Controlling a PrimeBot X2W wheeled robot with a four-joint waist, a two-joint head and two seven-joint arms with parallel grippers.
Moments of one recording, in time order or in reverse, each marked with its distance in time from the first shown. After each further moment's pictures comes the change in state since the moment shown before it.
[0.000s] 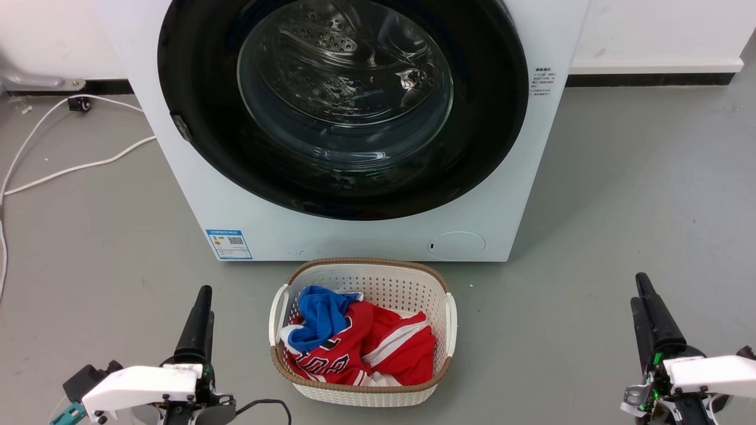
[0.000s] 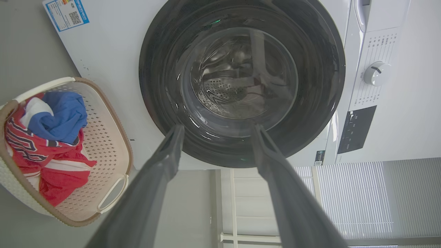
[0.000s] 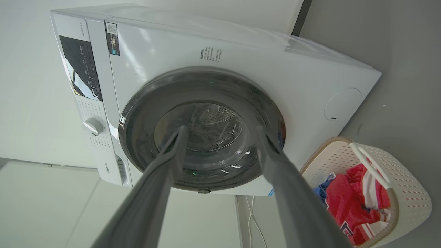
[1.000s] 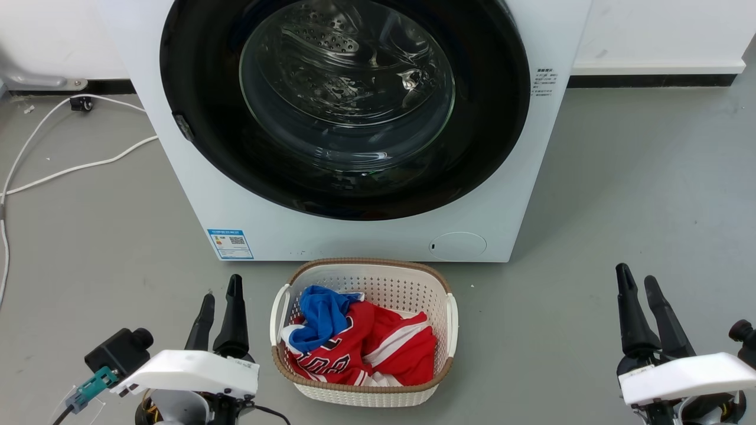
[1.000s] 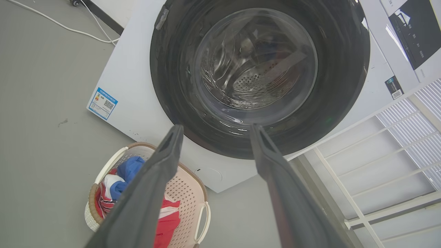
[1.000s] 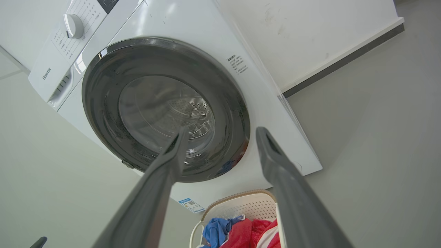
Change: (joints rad) left arm 0.017 0.009 -0.121 -0.126 0.619 0.127 -0.118; right arm 0.060 0.001 0.060 -0.189 -0.722 0.000 -0.114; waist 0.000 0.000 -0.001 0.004
